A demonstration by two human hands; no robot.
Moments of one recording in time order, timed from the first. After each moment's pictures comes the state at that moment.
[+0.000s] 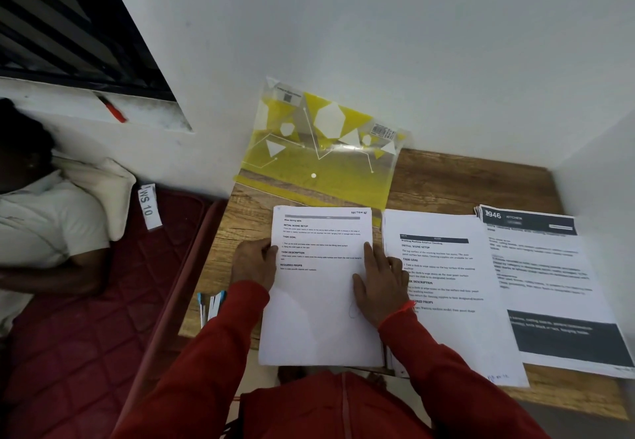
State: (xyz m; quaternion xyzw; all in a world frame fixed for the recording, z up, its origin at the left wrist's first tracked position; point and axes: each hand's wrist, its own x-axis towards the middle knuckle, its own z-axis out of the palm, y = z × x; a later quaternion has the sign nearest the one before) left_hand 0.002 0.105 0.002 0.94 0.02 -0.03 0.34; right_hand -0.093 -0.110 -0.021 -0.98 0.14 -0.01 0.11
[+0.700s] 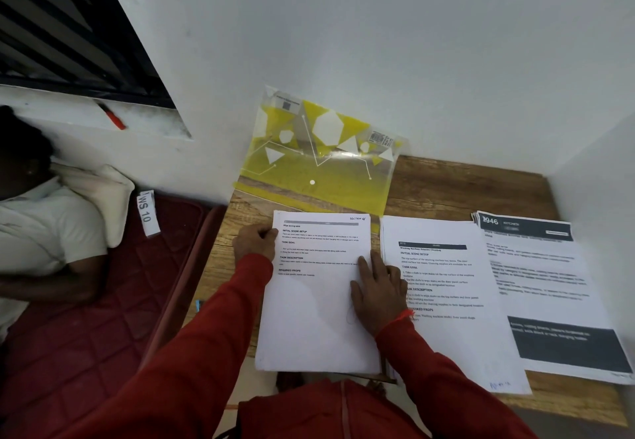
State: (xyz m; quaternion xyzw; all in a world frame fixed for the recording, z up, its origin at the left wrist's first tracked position) left_hand 0.049 0.087 0.003 0.89 0.17 -0.07 0.42; right_hand -0.095 -0.113 -0.041 -0.99 0.13 -0.03 0.05
